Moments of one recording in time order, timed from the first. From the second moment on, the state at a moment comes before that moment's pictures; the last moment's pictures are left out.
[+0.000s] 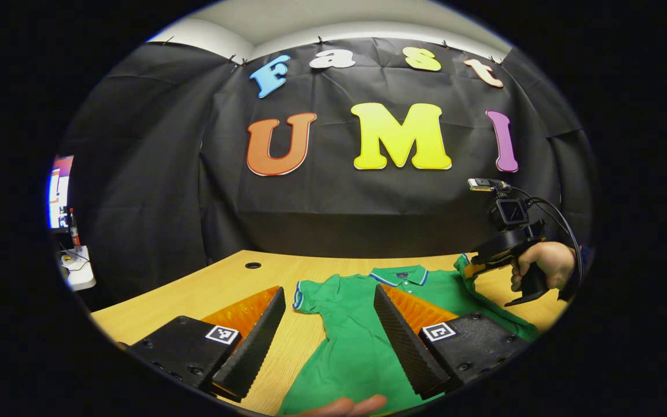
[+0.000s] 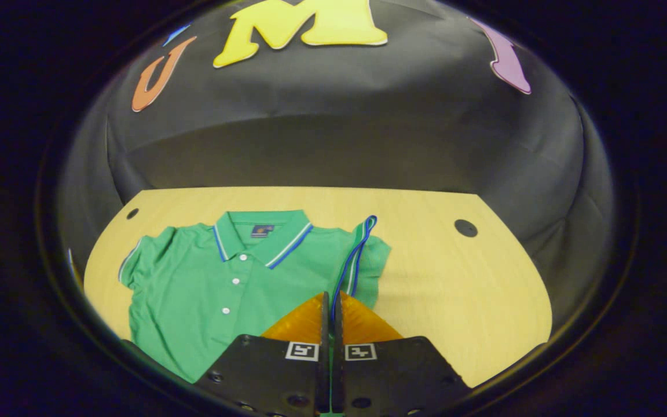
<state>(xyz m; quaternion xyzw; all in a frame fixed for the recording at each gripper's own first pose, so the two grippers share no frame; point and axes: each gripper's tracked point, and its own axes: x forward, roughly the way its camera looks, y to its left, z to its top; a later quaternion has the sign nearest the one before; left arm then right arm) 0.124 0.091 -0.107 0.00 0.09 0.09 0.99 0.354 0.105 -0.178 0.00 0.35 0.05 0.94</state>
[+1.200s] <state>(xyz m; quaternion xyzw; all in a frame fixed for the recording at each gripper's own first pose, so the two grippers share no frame) 0.263 0.180 -0.149 -0.07 0.21 0.11 0.97 0.208 0.049 -0.031 -0.01 0.08 0.05 1.00</state>
